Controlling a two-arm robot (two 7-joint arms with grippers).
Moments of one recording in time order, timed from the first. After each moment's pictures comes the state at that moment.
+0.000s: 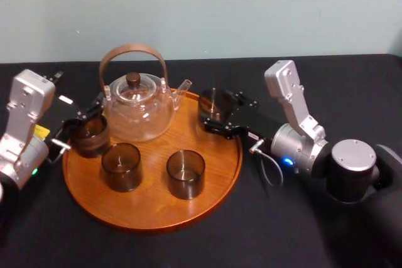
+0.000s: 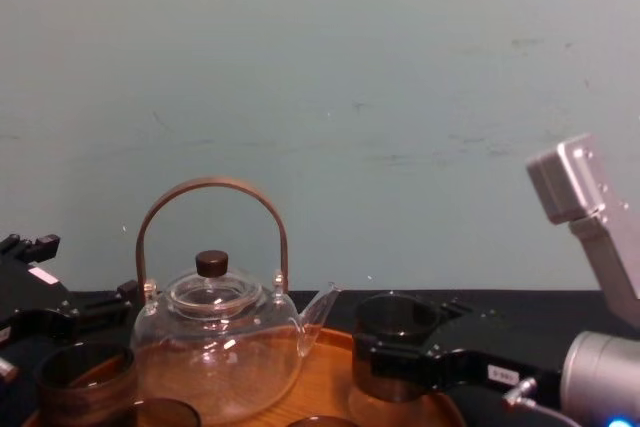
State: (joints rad) left arm -0.20 0.60 0.45 -1.41 -0.25 -0.12 0.03; right arm 0.40 0.23 -0.44 -1.09 0.25 -0.08 0.50
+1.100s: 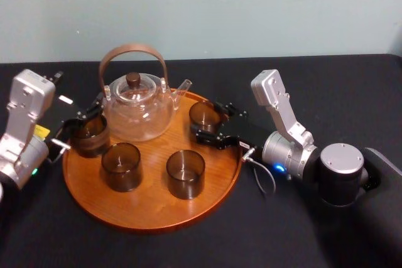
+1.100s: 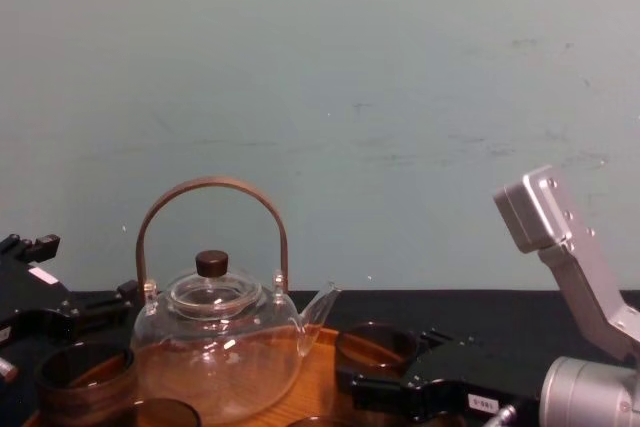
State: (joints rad) left arm -0.20 0.60 0.45 -1.41 -0.25 -0.12 0.03; right arm 0.42 0.21 -0.48 -1.02 0.24 -0.08 0.52
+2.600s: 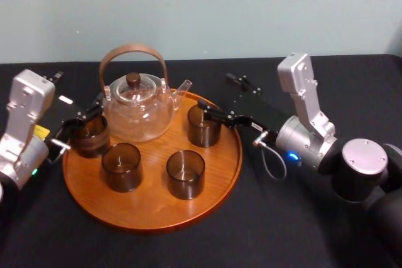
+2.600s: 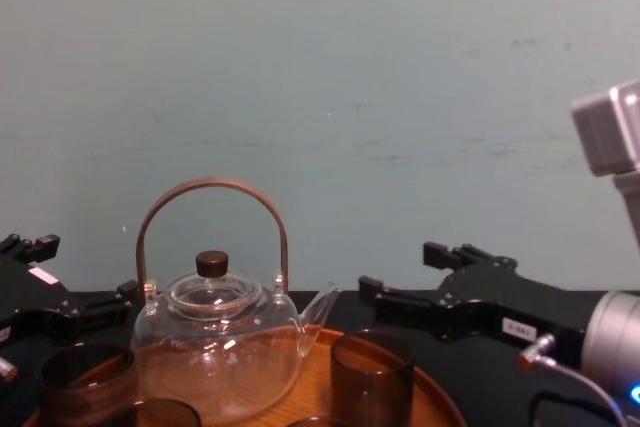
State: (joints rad) left arm -0.20 0.60 0.45 -1.41 -0.25 -0.12 0.03; right arm 0.35 0.26 -0.42 -1.21 0.28 -0.15 0.49
